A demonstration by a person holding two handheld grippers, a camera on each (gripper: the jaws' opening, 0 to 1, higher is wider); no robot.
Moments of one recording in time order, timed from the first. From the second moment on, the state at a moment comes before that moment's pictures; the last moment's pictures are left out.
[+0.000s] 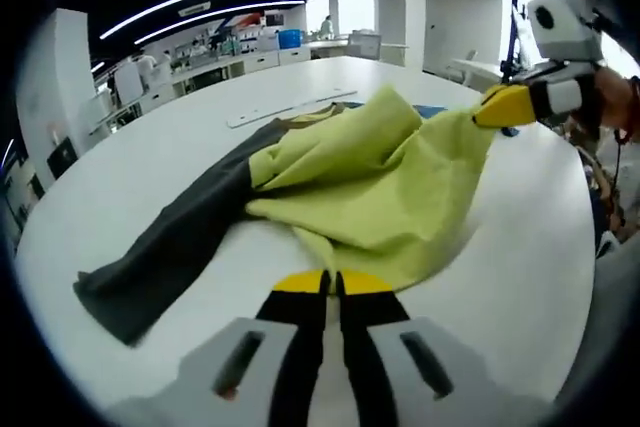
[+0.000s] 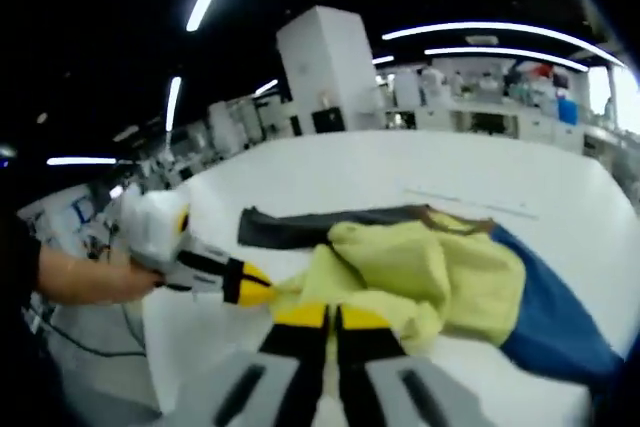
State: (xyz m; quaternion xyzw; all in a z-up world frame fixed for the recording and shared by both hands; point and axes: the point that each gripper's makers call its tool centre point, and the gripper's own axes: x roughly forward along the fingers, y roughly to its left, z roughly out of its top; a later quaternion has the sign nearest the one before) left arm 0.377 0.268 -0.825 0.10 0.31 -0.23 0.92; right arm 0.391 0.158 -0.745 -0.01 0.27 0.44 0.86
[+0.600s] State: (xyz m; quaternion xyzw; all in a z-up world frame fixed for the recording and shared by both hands) left arm 0.375 0.272 -0.824 0.10 0.31 -0.23 0.92; right arm 0.451 0.214 -0.766 -0.02 0.31 0.46 0.83
